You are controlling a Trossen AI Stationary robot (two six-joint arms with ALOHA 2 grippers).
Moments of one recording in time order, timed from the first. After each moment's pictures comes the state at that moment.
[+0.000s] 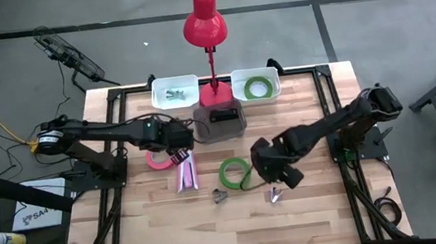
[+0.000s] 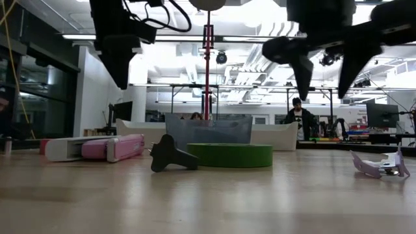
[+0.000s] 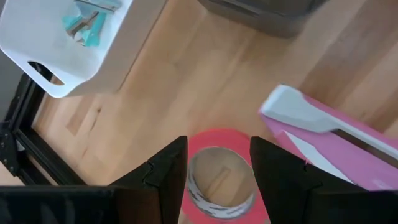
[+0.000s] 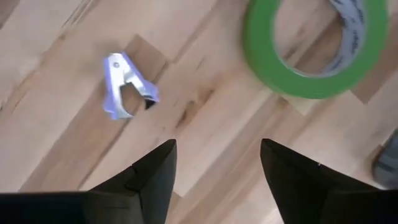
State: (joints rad) left arm -0.04 1.44 1.18 -1.16 -0.45 -0.57; right arm 0.25 1.60 1.17 -0.89 -0.01 -0.42
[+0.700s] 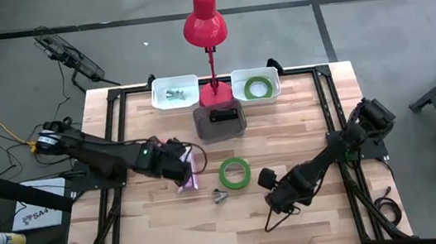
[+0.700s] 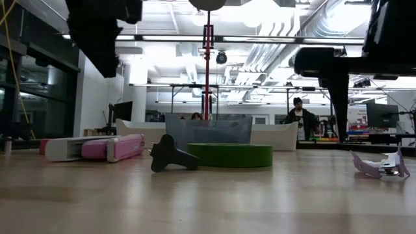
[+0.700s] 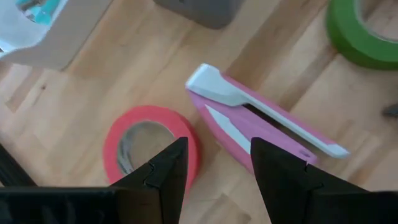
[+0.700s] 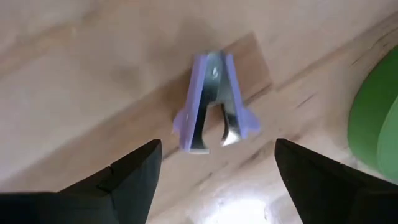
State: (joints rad) left arm -0.32 1.44 1.18 -1.15 -0.46 -0.95; right arm 0.54 1.75 1.08 -0.77 0.17 -0.51
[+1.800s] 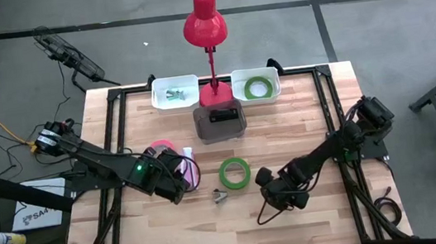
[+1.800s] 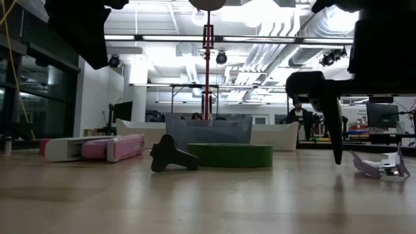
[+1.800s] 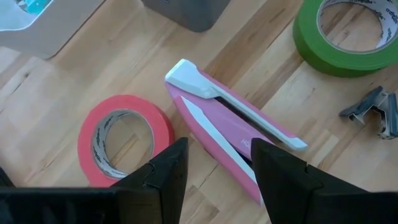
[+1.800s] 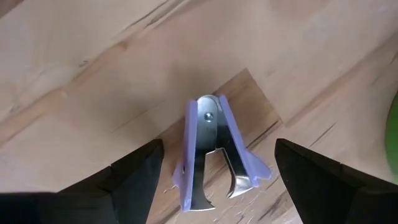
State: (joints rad) left arm -0.47 1.44 1.18 -1.15 -0.54 -1.16; right arm 0.47 1.75 0.97 -0.57 0.01 -0.45
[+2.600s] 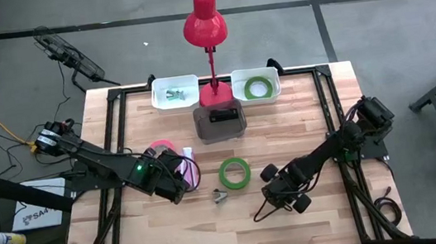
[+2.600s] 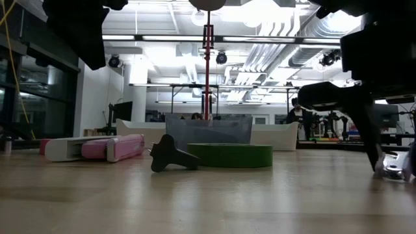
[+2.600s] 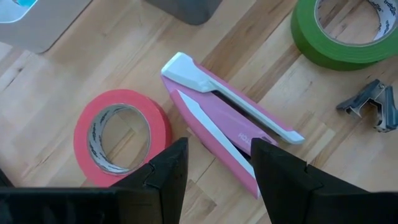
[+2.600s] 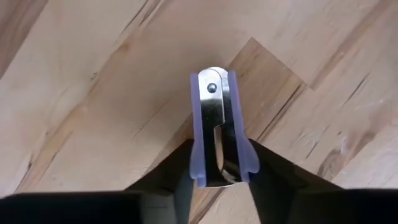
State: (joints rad) left arm -0.47 1.44 1.18 -1.15 -0.51 -1.16; right arm 0.47 1.75 0.97 -0.62 -0.02 -0.18
